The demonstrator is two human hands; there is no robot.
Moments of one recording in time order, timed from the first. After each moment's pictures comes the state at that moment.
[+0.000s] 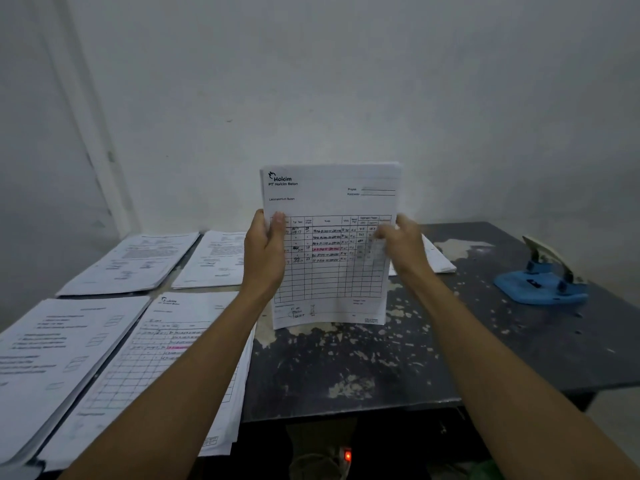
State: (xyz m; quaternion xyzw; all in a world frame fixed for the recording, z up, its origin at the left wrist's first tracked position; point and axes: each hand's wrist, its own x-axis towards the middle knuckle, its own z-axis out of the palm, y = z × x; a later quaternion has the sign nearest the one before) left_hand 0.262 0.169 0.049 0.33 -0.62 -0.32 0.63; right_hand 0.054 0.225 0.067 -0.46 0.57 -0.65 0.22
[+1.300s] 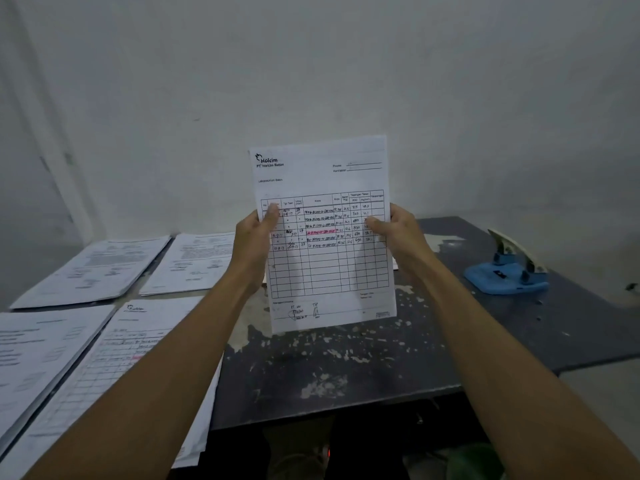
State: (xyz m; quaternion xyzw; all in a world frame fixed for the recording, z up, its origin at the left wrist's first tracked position) left_hand 0.232 0.155 0.064 0.32 -0.60 -0.49 0.55; right_hand 0.009 0.245 0.081 -0.50 0.57 -0.60 0.26
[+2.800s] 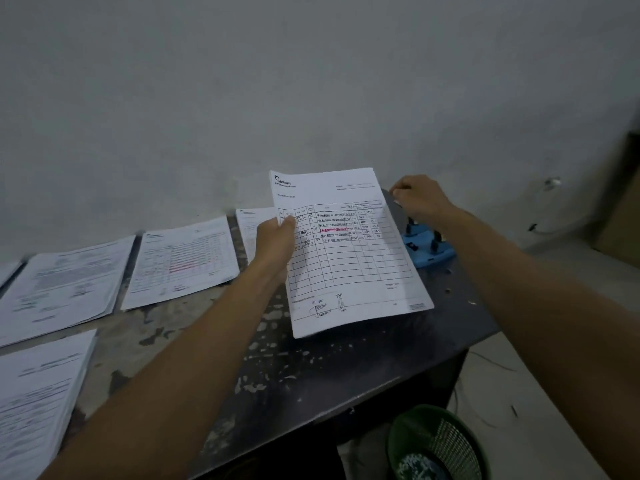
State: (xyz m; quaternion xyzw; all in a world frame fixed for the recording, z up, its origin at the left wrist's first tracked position) left_hand 0.000 0.169 0.032 0.43 -0.57 -0.56 0.42; right_hand -0.240 0.260 0.066 -0.44 0.81 -0.39 0.04
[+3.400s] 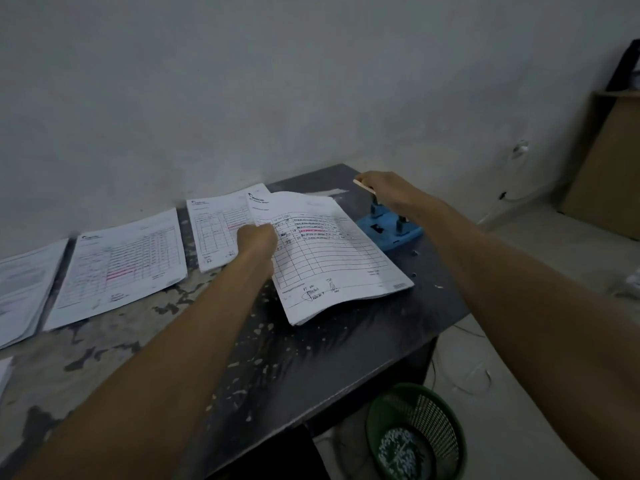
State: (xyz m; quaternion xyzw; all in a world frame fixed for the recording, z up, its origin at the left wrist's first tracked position) left_hand -0.065 0.162 0.001 0.53 -0.50 -0.59 0.36; right_hand -0.285 0.262 0.031 -0.49 0.78 -0.36 0.13
